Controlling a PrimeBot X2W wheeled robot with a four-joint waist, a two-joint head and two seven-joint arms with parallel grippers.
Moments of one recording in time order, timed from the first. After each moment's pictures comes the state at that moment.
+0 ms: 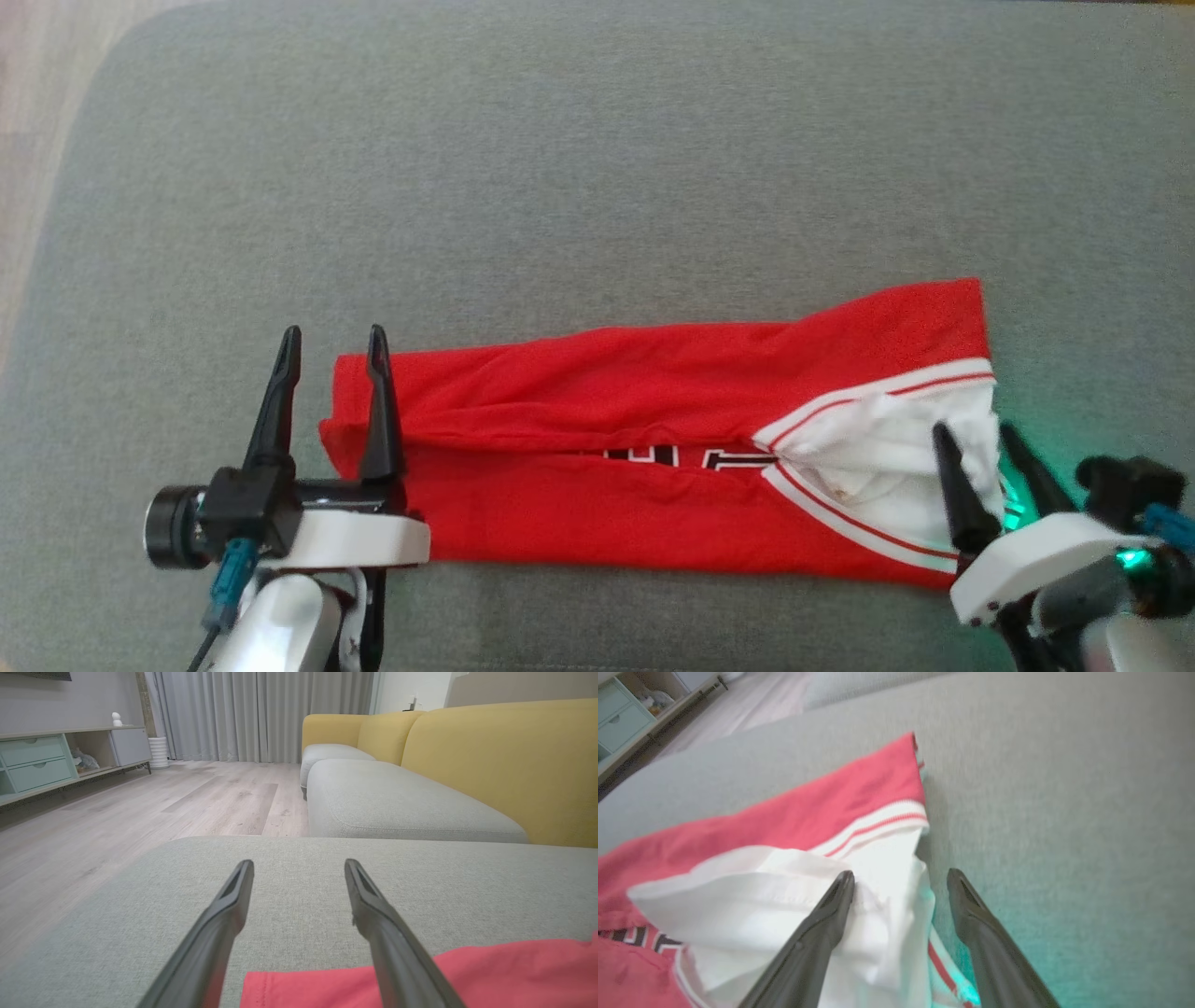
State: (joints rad) left arm -0.15 0.23 -0.39 0.10 -0.37 0.27 -0.24; right arm 0.04 -0.11 -0.02 0.15 0.30 0.13 0.11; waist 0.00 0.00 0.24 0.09
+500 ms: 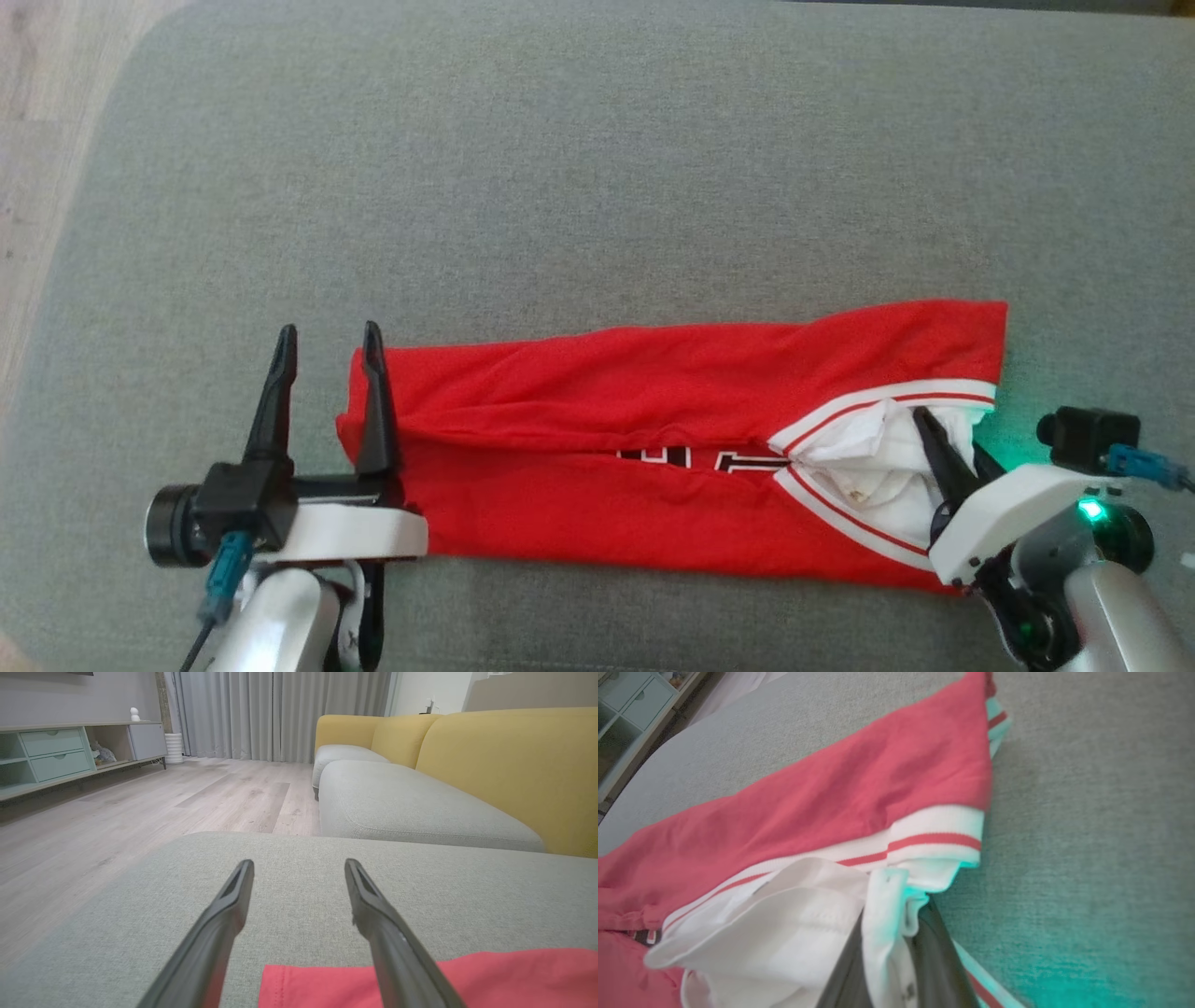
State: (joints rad) left arm -0.16 0.20 -0.36 0.14 -0.37 0.24 -0.25; right arm -0.08 -0.17 0.10 0.30 0.47 0.13 0.23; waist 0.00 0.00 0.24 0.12
